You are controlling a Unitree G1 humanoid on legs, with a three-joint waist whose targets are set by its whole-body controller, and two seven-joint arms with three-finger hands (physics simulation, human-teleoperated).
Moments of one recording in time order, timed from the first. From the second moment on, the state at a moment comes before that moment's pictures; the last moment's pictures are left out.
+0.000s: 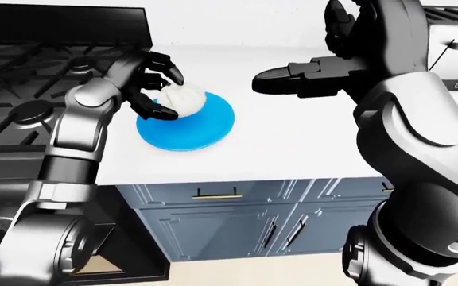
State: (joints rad) left arm -1.07 0.25 0.06 0.53 0.30 0.37 -0.45; right arm -0.88 -0.57 -0.32 -0.63 0.77 1.20 -0.39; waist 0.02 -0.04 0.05
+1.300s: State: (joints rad) left arm -1.00 0.23 0.05 0.51 0.32 0.32 -0.44; right arm -0.88 -0.58 -0.32 -0.62 0.80 1.20 -0.41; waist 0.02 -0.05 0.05
